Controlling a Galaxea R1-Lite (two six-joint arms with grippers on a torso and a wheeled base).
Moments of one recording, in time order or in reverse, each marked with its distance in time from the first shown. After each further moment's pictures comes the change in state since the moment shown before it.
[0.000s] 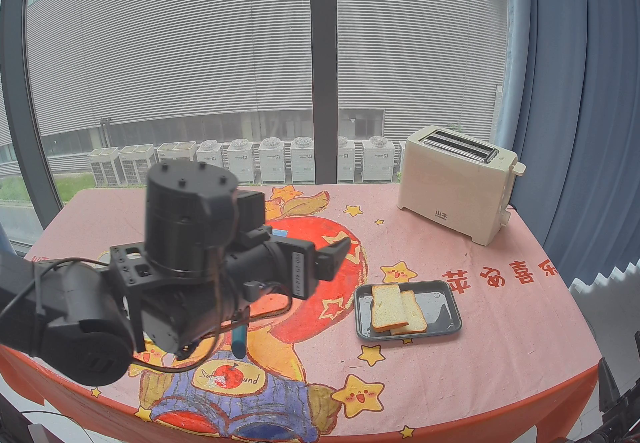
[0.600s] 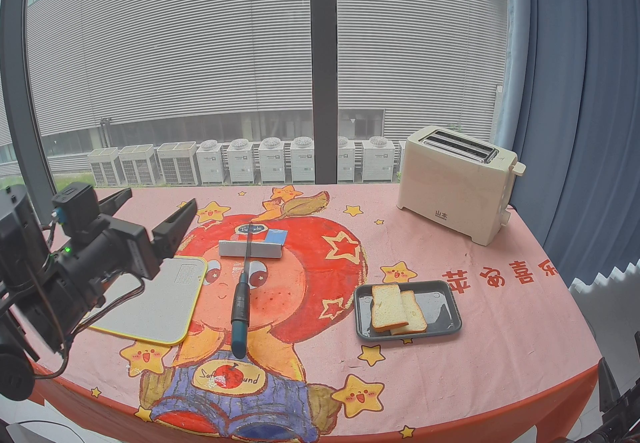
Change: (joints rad) left arm 0.326 -0.323 0.399 -0.378 -0.053 0.253; right arm 0.000 0.000 0.000 0.000 0.000 0.000
